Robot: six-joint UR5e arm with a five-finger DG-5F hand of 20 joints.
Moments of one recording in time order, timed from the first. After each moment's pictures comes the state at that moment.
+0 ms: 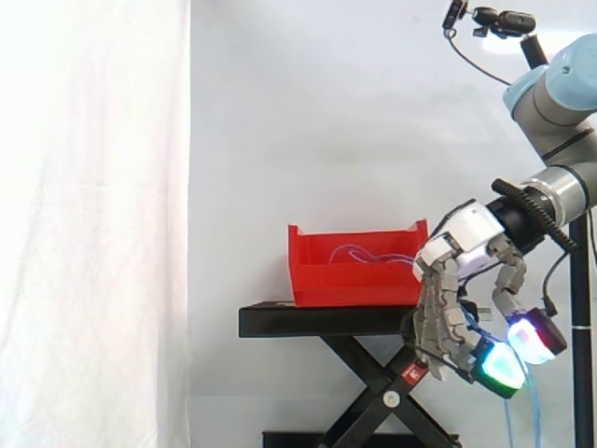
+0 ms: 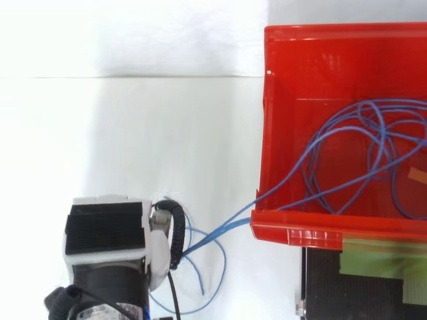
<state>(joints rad) -0.13 -2.20 -1.07 -3.53 -1.96 -1.35</state>
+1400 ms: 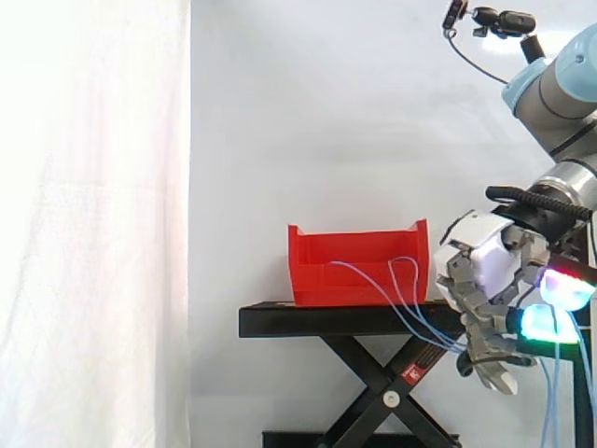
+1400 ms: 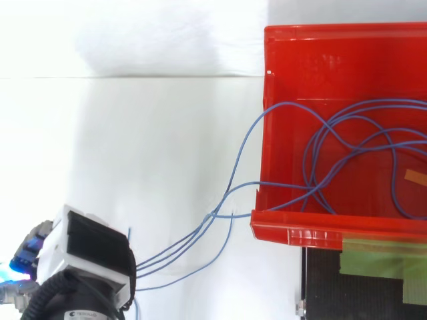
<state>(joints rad) -0.08 -2.20 -1.07 -3.64 -1.95 -0.74</state>
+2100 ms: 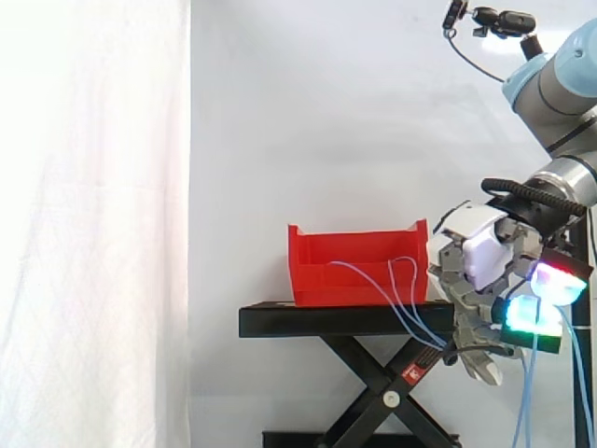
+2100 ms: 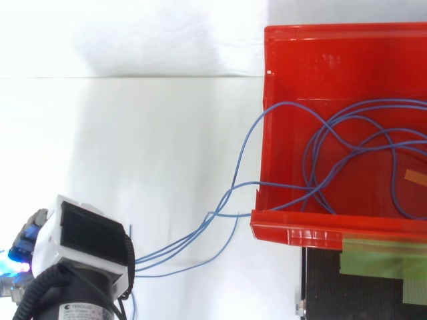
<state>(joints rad) -0.08 -2.20 -1.06 -3.61 -1.96 -0.76</state>
